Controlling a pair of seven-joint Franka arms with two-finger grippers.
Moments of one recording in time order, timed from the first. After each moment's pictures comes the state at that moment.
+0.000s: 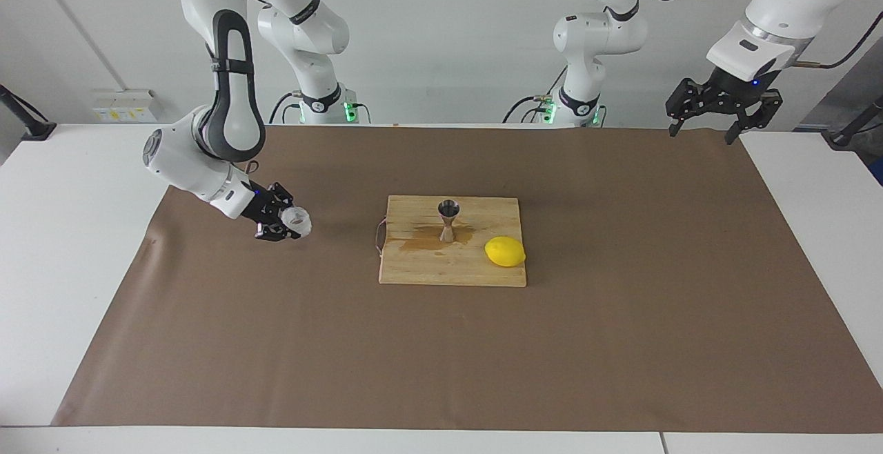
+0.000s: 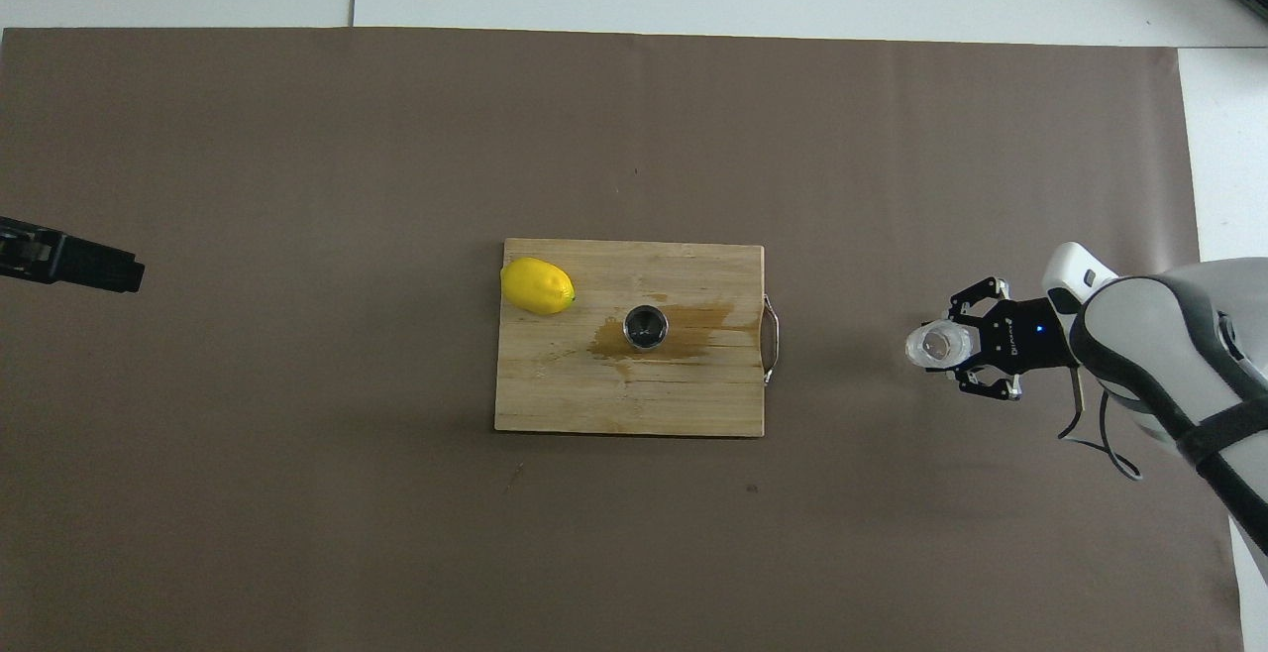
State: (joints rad) left arm -0.02 -0.04 -0.05 -1.54 0.00 1.52 0.19; right arm -0.30 0.18 0.14 -2.23 0.63 2.16 -2.13
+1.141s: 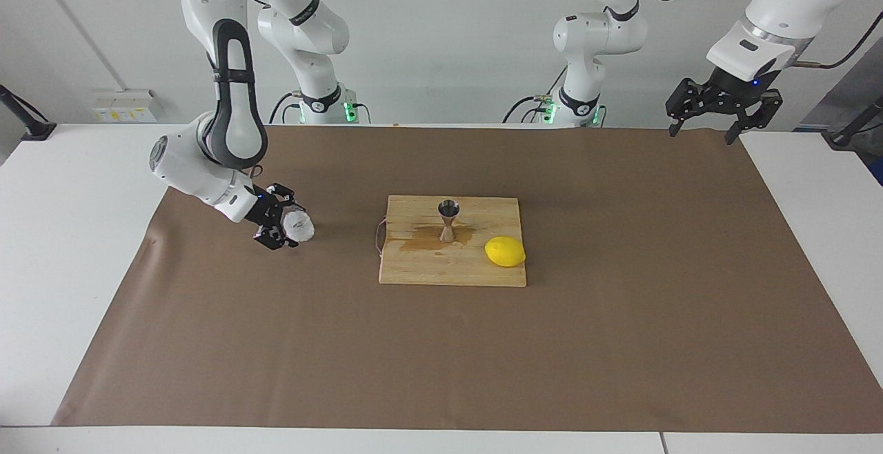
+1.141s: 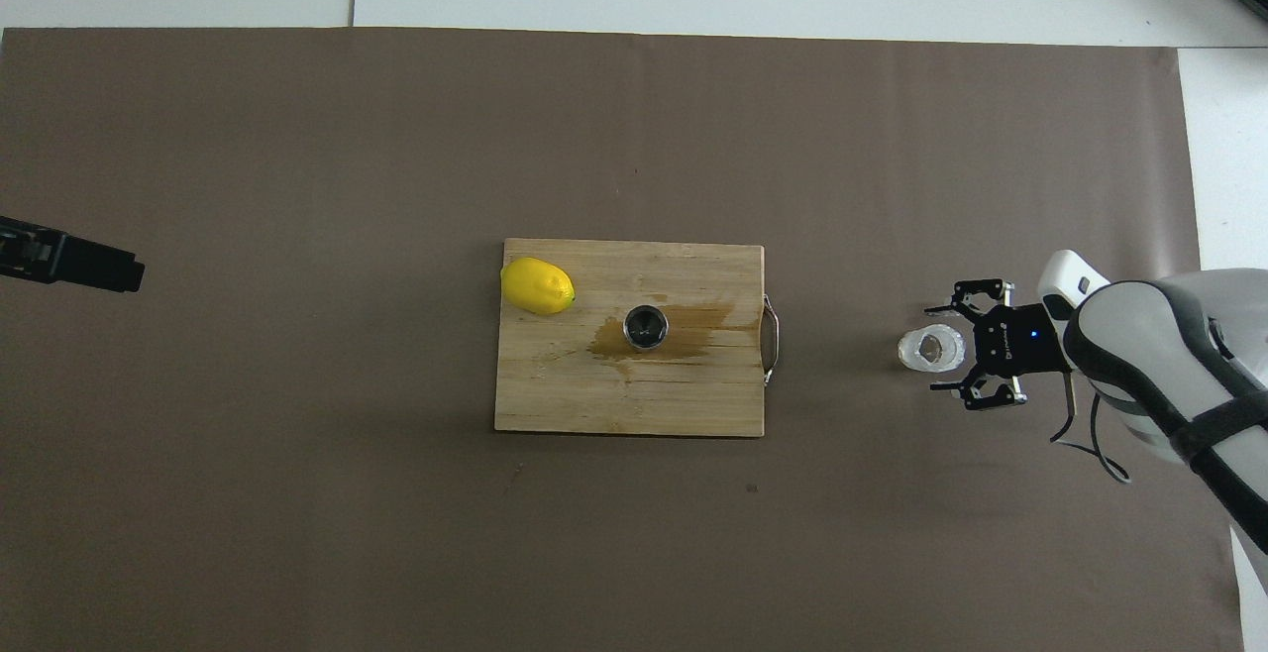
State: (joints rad) left arm -0.02 -0.04 -0.05 -1.54 0.00 1.52 0.19; right arm -0.31 0.17 0.14 -2.24 0.66 2.17 -2.15
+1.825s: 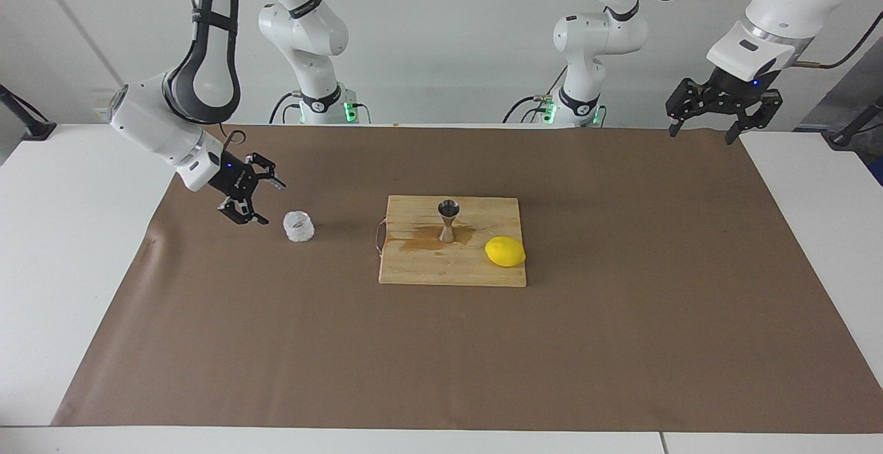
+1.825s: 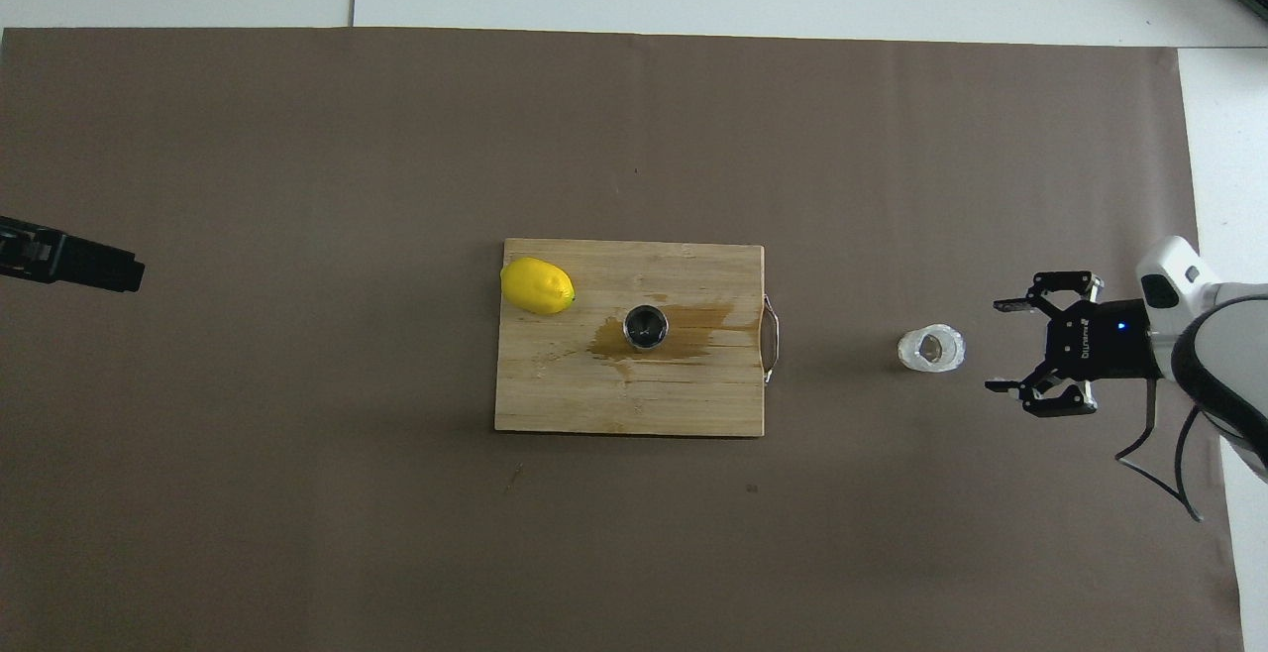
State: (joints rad) left arm -0.02 -0.04 -0.05 -1.54 0.00 1.52 0.19; right arm -0.36 -0.02 0.14 -2.23 0.57 2.04 -1.75
